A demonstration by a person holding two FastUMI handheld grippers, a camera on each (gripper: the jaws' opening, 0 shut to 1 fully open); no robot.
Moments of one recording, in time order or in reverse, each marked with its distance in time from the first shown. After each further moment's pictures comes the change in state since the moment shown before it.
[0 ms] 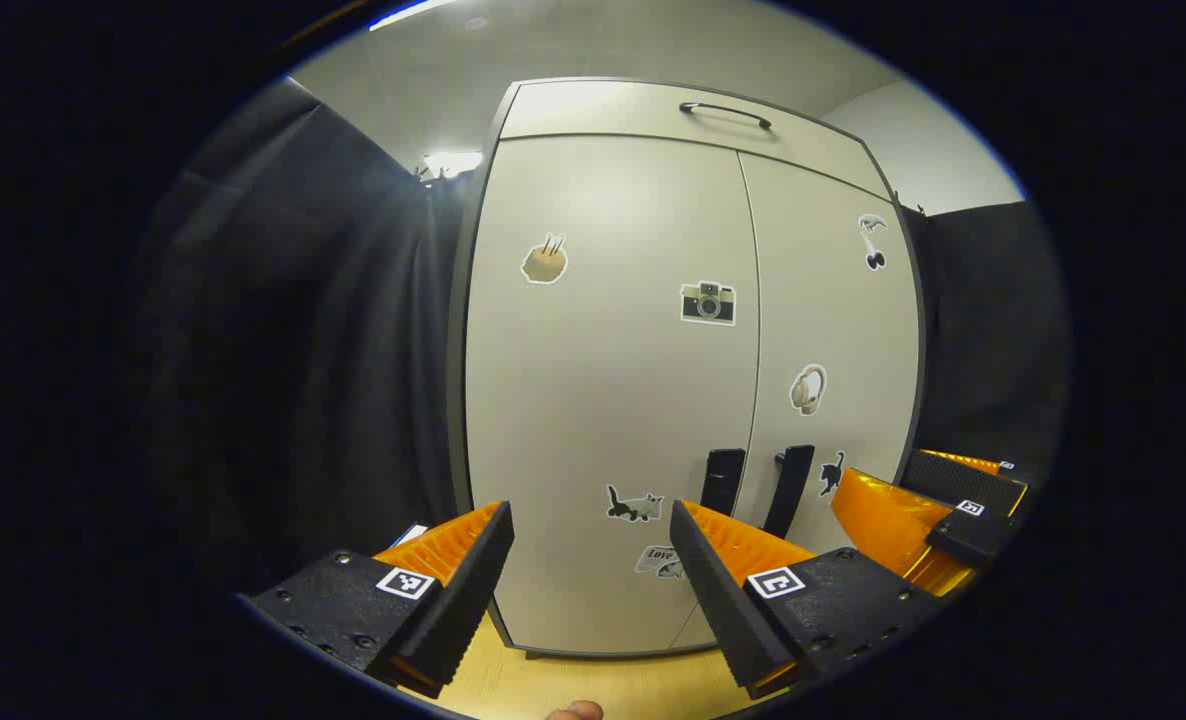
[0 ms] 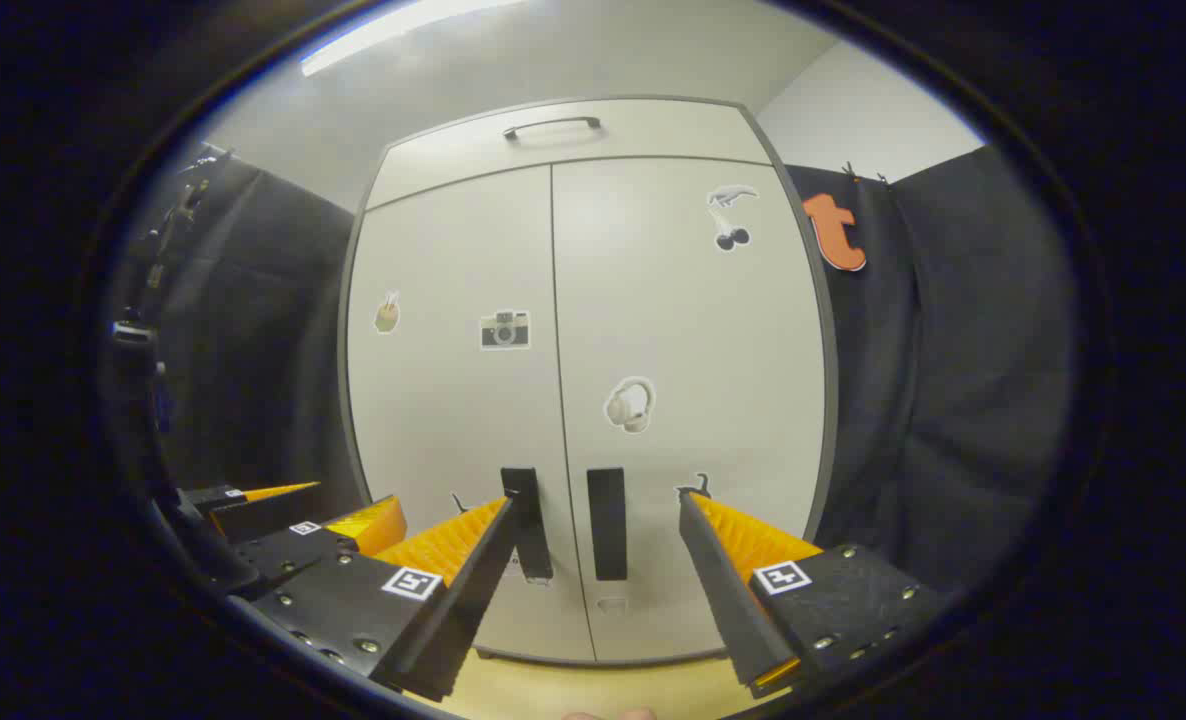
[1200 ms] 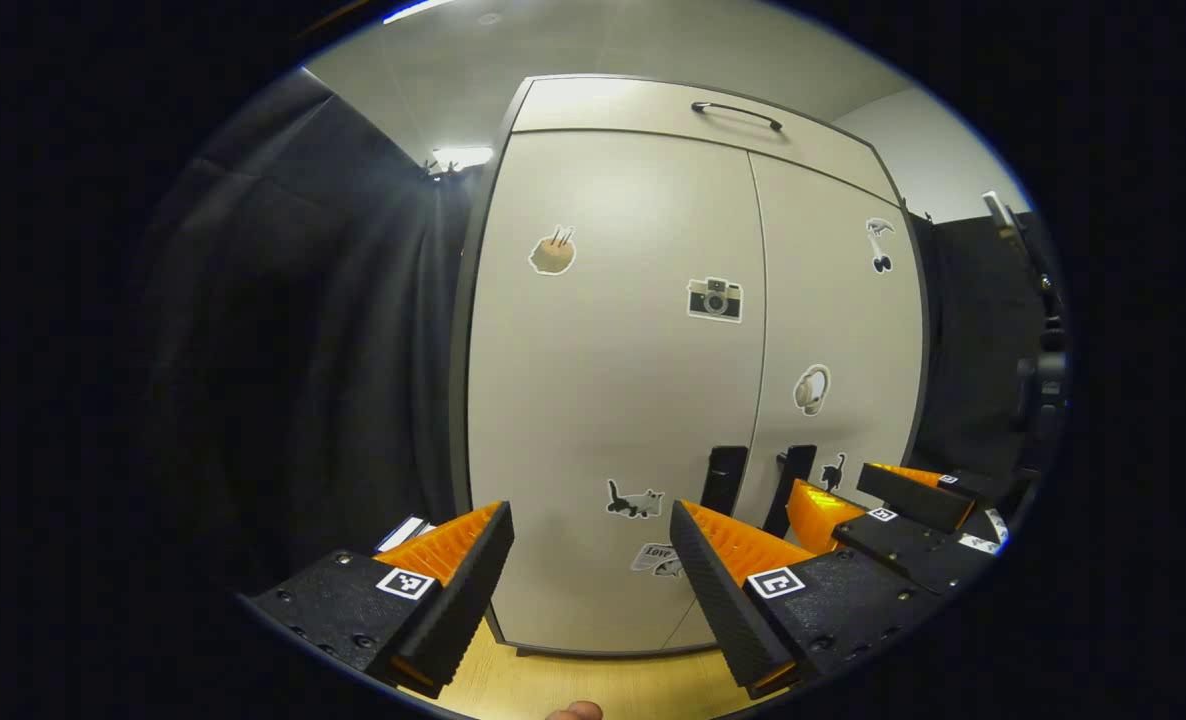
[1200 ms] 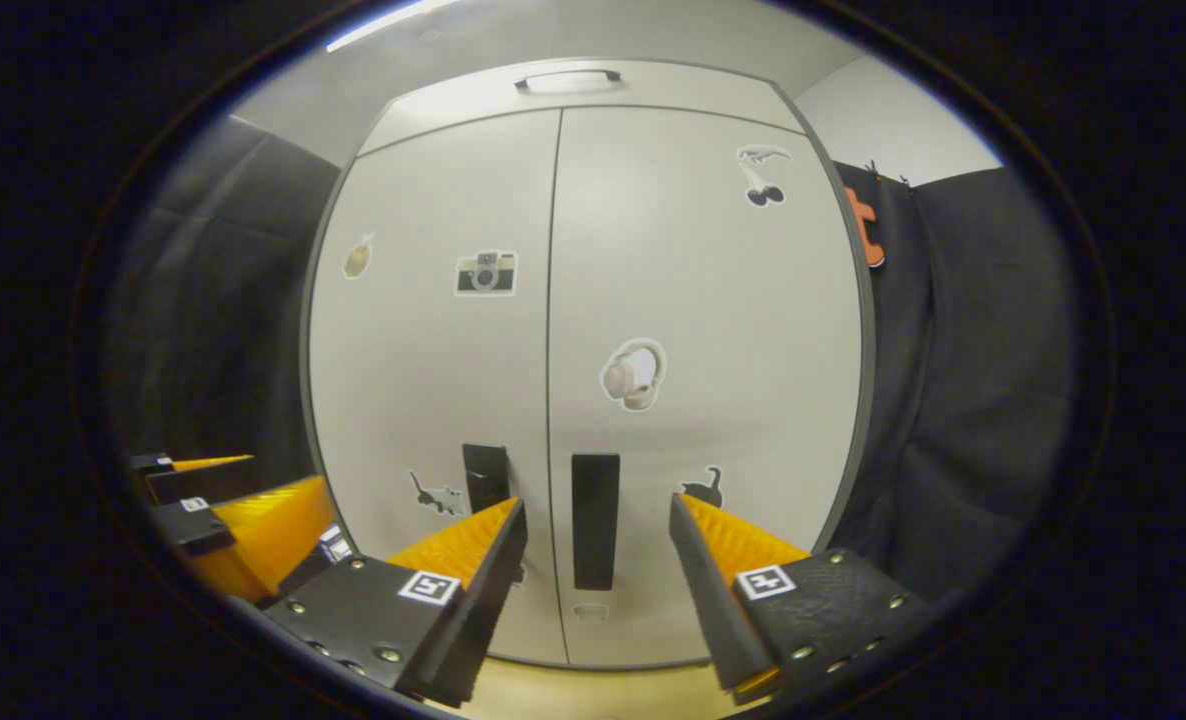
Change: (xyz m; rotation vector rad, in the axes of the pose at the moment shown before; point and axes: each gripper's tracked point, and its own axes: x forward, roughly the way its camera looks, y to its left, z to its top) left arm 0.000 0.009 -0.008 -0.033 0.011 0.017; right arm 0.067 -0.011 -0.034 -0.088 0.072 -0.039
